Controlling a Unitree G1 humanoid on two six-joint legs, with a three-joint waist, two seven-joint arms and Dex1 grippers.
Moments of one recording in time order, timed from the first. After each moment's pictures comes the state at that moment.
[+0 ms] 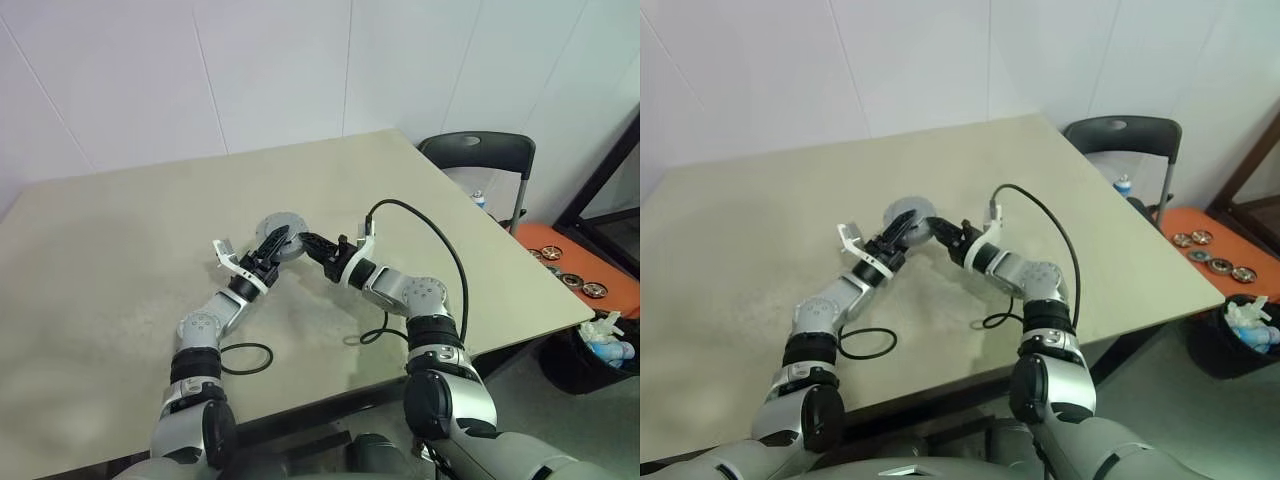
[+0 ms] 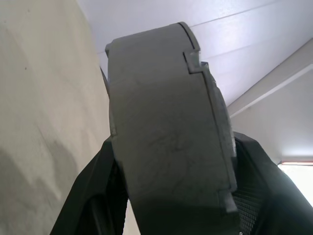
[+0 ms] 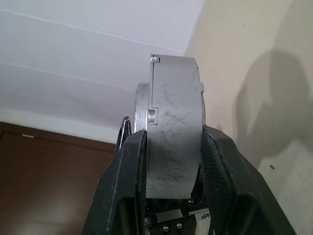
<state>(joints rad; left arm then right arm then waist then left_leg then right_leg) -0.52 0.01 0.49 0.56 -1.02 0.75 -0.60 -0.75 0.12 -0.48 0.64 0.81 0.98 0.40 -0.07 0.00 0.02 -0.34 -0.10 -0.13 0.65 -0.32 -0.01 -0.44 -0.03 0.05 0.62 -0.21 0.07</state>
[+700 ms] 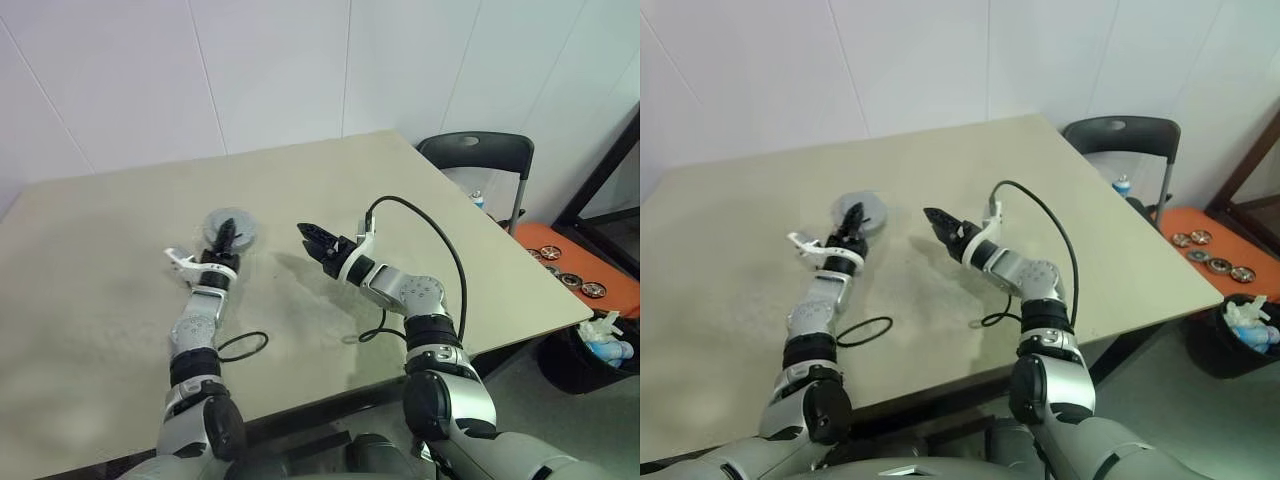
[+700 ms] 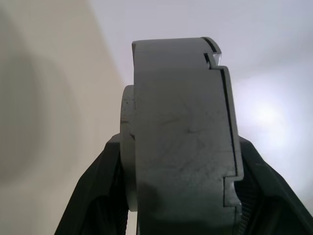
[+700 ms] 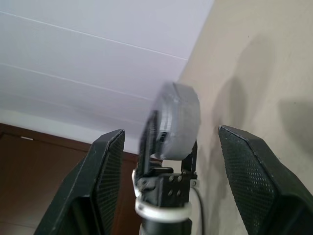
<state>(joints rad) -0.56 0.00 0.68 0.60 -0.92 0.26 -0.33 -0.75 0.12 -0.45 0.64 0.85 0.91 0.39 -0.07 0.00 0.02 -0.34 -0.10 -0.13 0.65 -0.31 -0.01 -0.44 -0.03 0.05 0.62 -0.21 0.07</state>
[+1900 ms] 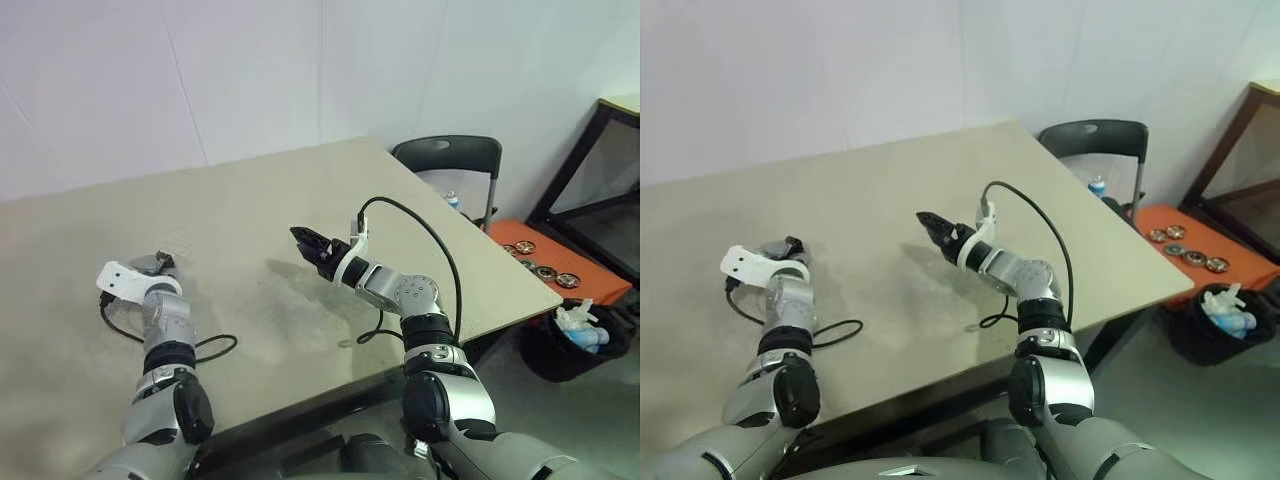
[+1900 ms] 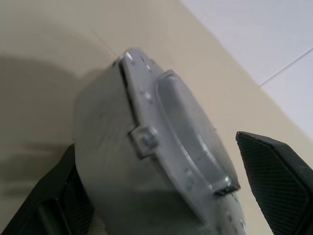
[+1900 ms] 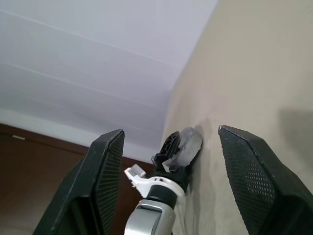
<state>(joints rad) -0.59 0.17 0.61 0.82 -0.55 -0.14 0.25 -0.75 0.11 -0.40 0.64 0.83 0.91 0.40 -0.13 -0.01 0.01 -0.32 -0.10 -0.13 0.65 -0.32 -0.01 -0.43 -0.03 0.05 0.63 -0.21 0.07</state>
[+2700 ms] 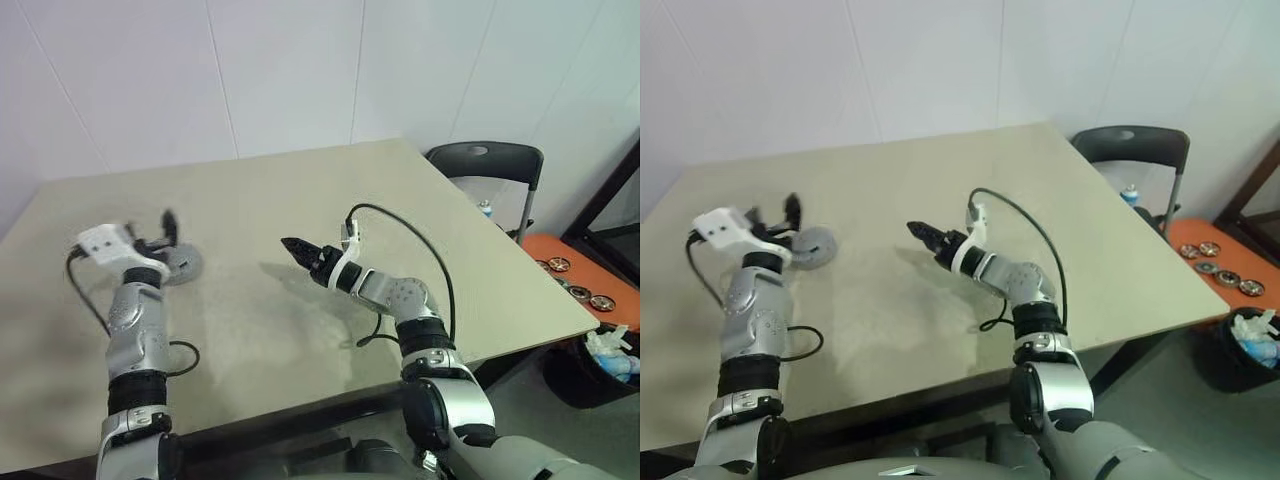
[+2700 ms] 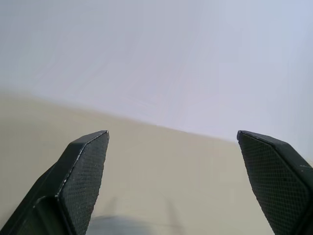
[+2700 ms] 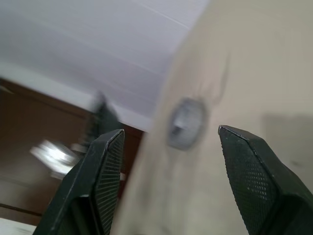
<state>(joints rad) -0.32 0.28 0.29 0.29 -0.44 -0.08 -0.31 -0.68 0.10 -0.19 0.58 0.67 0.79 0.51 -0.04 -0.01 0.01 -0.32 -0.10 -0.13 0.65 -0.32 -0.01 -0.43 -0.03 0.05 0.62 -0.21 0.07</state>
